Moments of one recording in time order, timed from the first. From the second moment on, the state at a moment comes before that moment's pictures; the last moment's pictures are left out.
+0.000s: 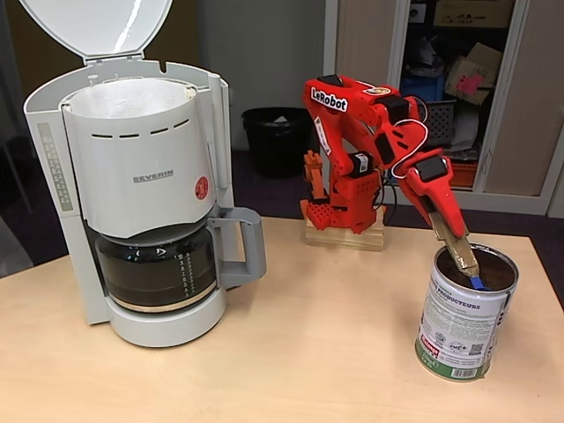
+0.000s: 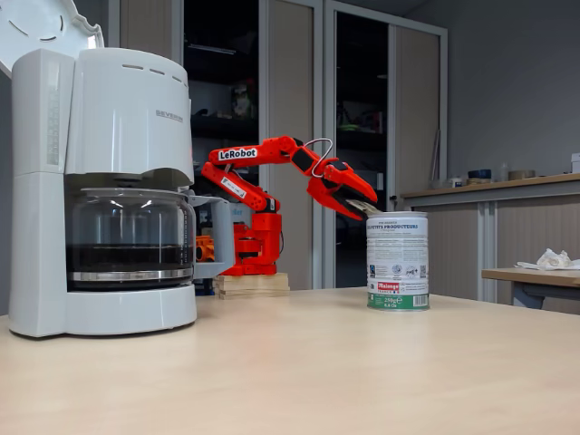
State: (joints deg) arm -42.7 148.5 146.1 46.4 13.4
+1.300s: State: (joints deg) arm -44.4 139.9 136.5 43.6 10.8
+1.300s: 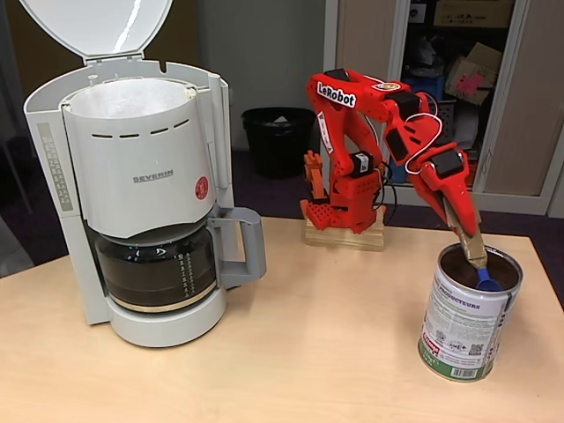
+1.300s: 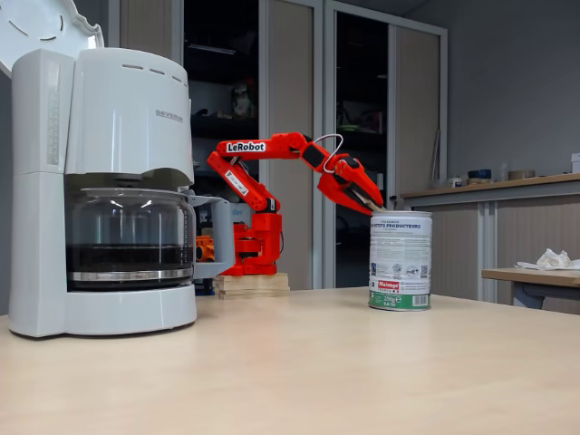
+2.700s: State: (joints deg) arm -41.7 95.8 72.9 96.2 0.5
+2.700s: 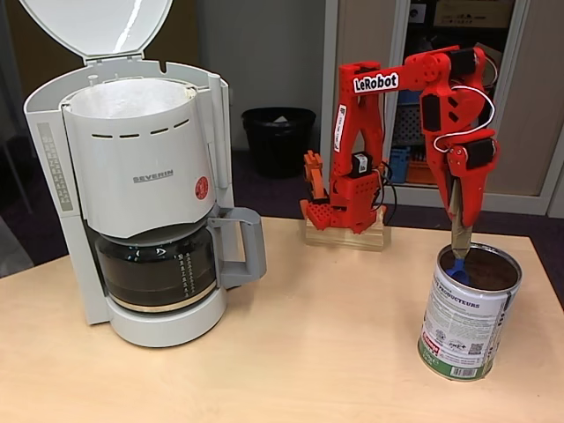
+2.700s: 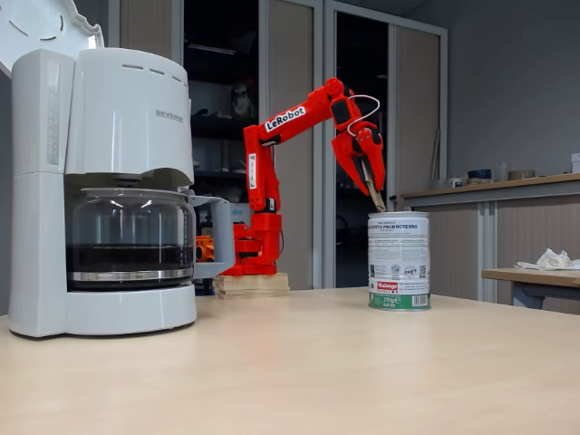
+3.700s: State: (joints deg) arm -46.4 85.1 66.4 92.1 5.6
